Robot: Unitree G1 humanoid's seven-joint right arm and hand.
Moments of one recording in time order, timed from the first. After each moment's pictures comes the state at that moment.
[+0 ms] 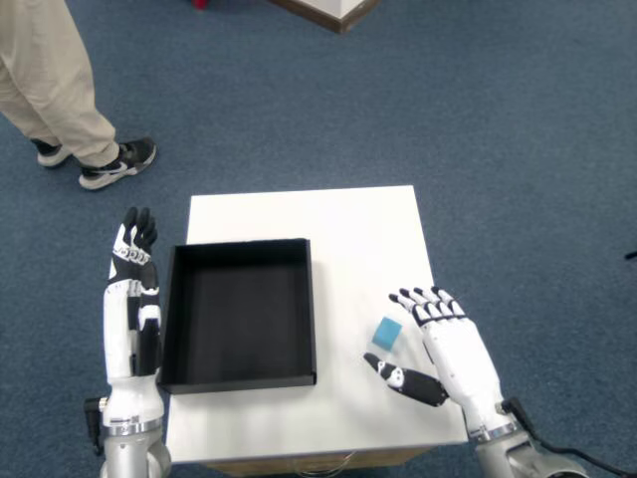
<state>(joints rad) -0.39 -0.30 0.68 1.46 -0.84 -0.73 -1.19</state>
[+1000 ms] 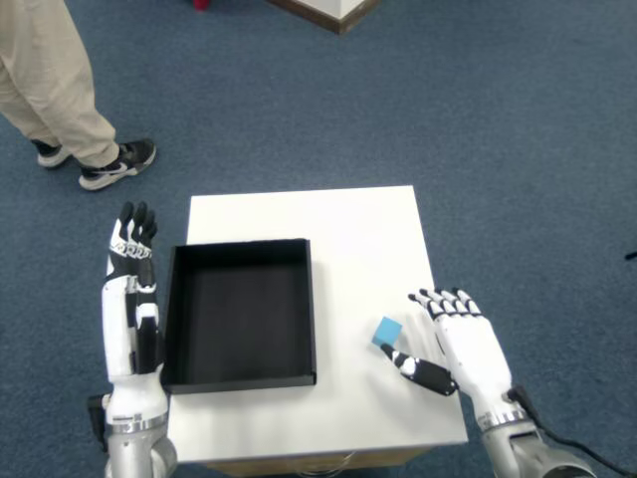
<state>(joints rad) -0.41 -0.30 0.59 1.48 -0.78 -0.61 -1.01</state>
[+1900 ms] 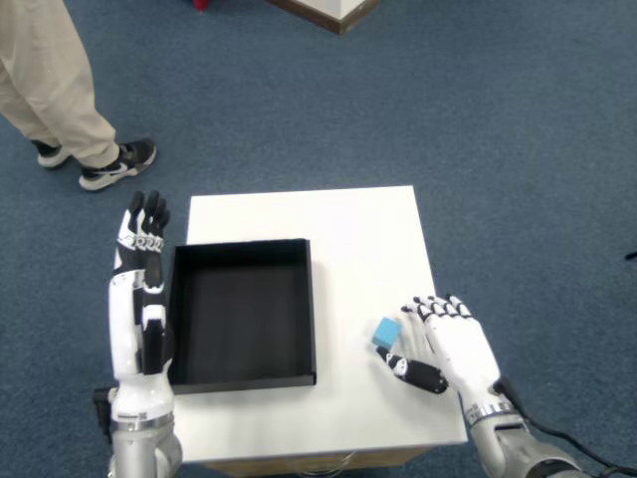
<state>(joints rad) -0.43 -0.26 0.57 1.48 -0.77 -0.52 -0.88</state>
